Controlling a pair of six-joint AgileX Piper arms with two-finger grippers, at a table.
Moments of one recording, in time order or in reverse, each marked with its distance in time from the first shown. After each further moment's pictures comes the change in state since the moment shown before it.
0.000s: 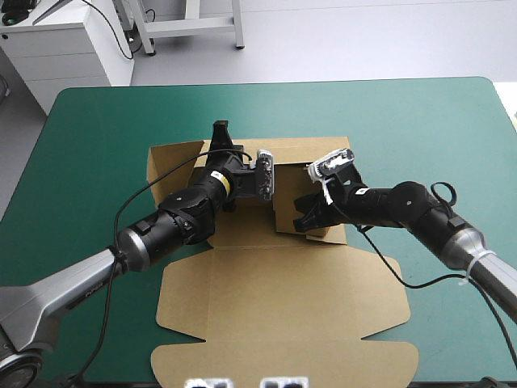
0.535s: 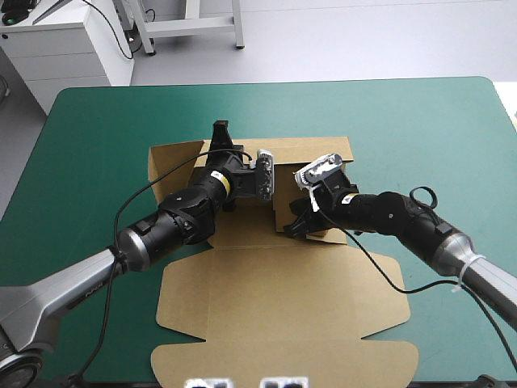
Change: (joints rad) left arm 0.000 0.000 0.000 0.000 -0.001 0.001; right arm 0.099 0.000 0.000 -0.265 -0.129 0.247
